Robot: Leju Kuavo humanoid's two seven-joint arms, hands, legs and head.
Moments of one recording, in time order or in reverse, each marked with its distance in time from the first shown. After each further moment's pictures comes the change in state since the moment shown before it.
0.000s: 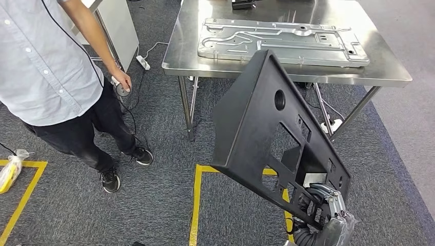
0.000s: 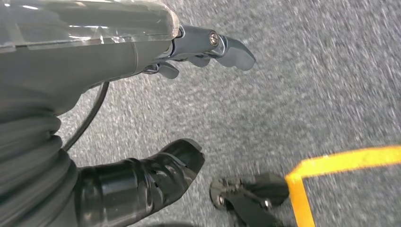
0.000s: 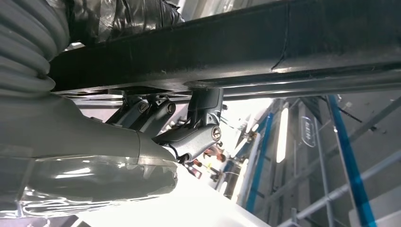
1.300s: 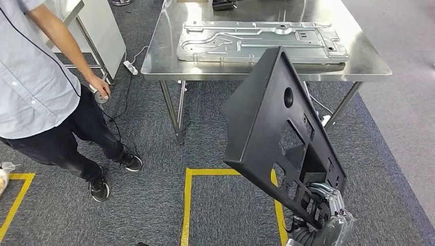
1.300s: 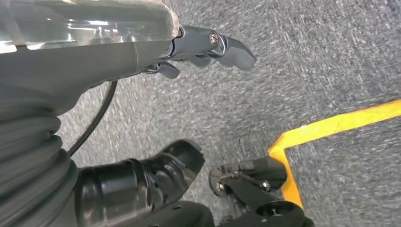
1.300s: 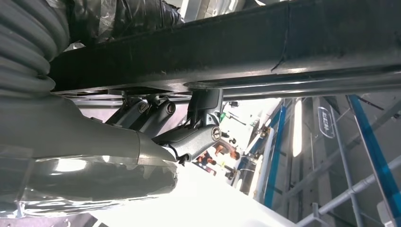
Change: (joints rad) left arm 0.001 0.010 0.000 0.000 0.000 -0.024 -0.011; right arm -0.010 -0.005 0.011 0.017 -0.047 0.000 0.000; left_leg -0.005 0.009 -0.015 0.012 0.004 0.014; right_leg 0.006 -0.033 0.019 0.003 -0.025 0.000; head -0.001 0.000
